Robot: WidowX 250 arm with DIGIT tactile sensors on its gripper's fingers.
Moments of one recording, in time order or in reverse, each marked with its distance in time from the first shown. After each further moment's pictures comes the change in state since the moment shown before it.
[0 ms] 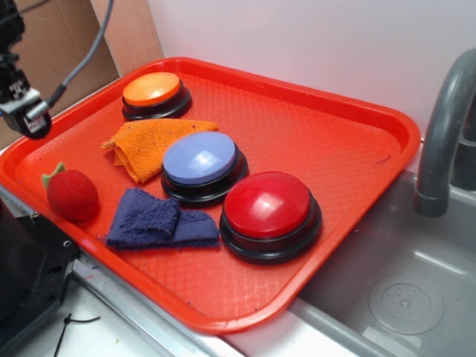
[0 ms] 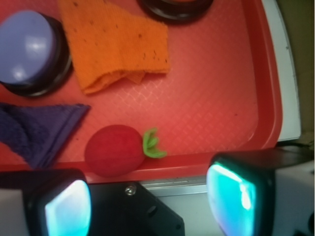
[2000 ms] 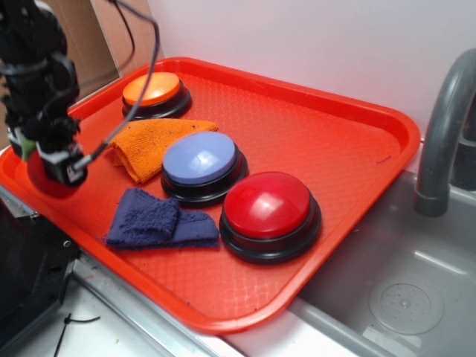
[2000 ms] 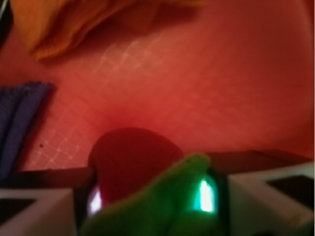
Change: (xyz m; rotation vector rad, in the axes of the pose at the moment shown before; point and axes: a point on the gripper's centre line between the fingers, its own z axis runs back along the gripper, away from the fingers) arm 0.006 -0.012 -0.047 0.057 0.172 0.119
